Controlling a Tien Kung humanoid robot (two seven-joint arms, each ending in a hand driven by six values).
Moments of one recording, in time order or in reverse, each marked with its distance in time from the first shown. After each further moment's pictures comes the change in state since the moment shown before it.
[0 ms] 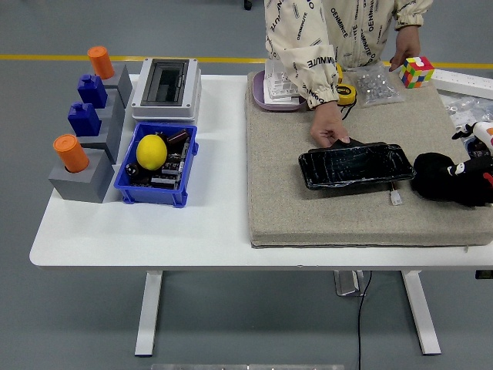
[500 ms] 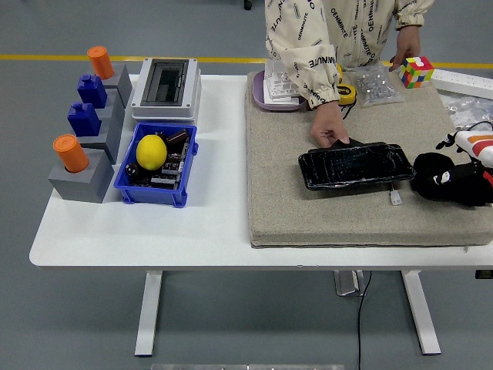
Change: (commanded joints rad) left arm -0.008 0.001 -0.004 0.000 0.004 0.001 0.001; right arm 0.027 0.022 -0.061 -0.012 0.007 0.004 0.003
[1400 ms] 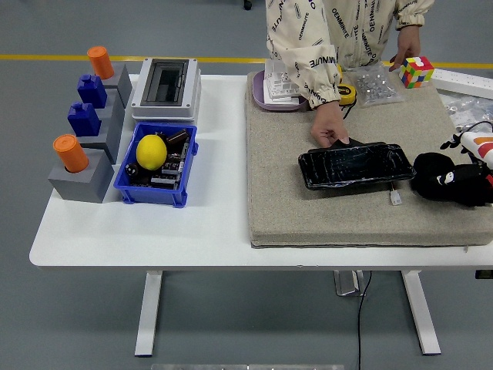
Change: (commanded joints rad) left arm -0.002 -0.006 0.001 0.000 -0.006 0.000 -0.003; right arm -0.055 0.011 0.089 -0.028 -0.016 -0.008 0.004
